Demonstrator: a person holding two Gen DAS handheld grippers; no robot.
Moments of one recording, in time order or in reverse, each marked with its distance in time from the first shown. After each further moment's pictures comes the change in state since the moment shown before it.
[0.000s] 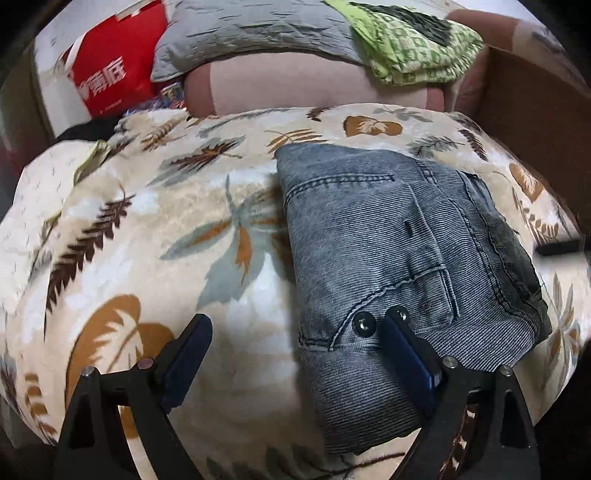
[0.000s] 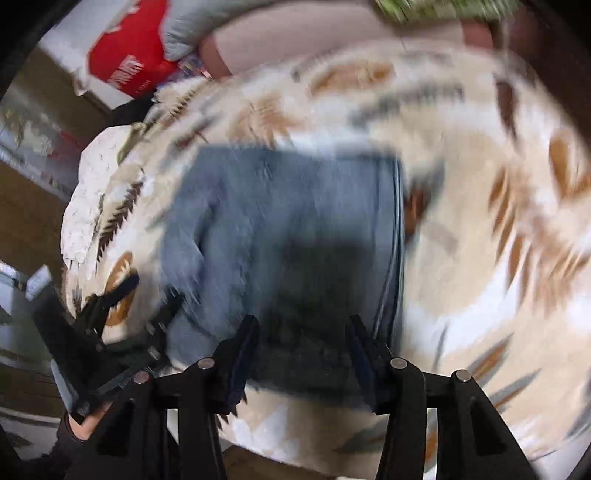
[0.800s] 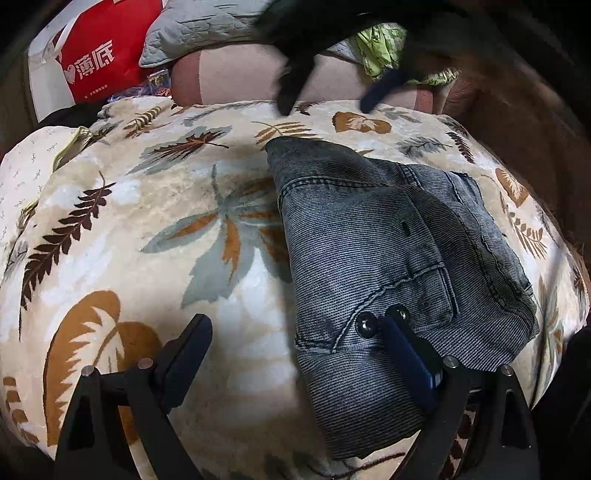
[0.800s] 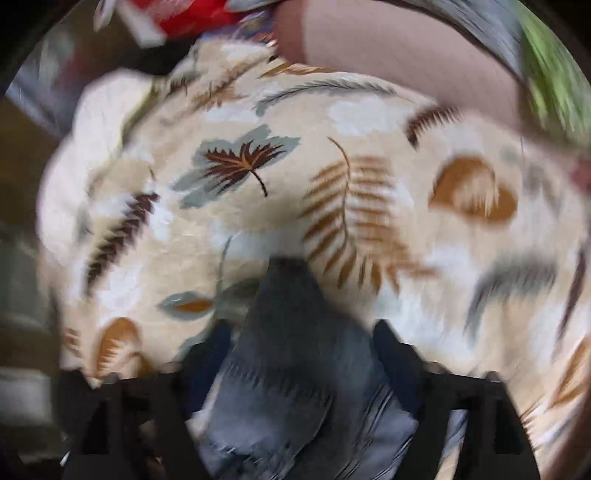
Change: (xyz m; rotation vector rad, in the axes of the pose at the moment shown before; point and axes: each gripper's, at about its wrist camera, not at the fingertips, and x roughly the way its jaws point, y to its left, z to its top) left arm 0.009 0.016 -0.001 -0.035 0.023 -0.111; right arm 0.102 0.145 0.171 -0.327 0.188 -0.148
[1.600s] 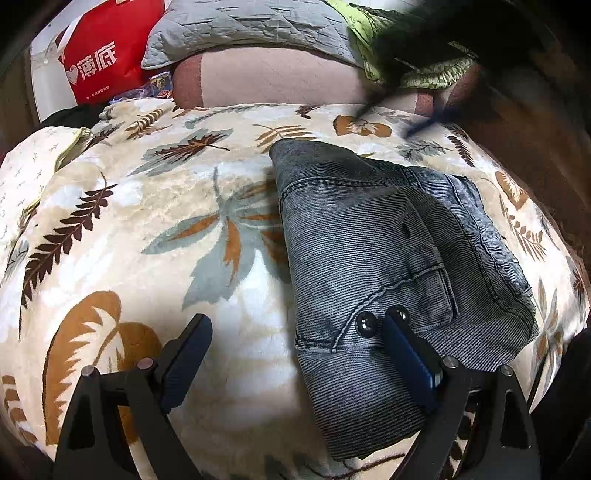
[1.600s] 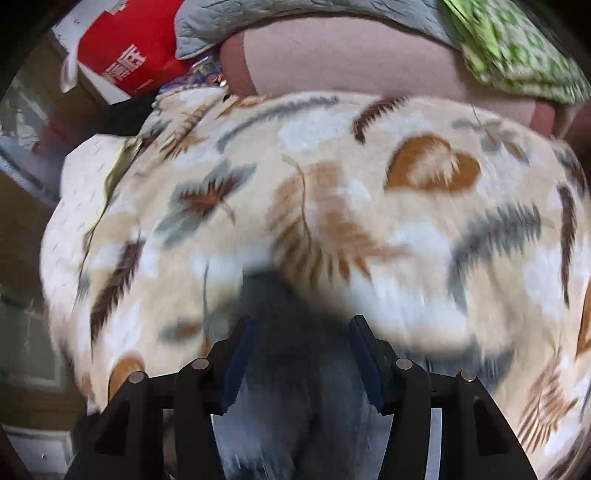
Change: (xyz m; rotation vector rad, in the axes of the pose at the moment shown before) left arm -0.002 0.001 -0.003 0.000 -0.020 0.003; right arm -0.022 -0.066 -0.081 0.281 -0.141 0.089
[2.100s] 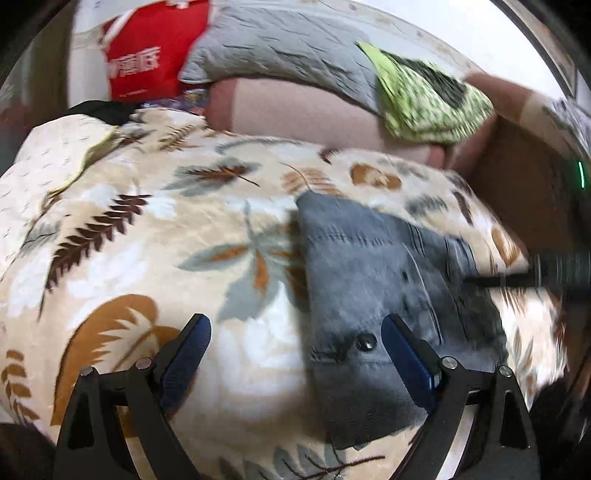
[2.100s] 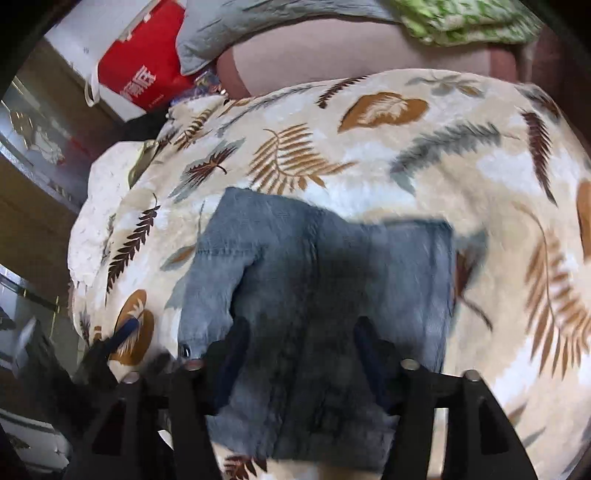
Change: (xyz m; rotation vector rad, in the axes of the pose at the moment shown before) left arm -0.042 0.026 0.005 -0.157 -0.131 -0.019; right arm -0.025 -0.057 -0.111 0.081 -0.085 0.113
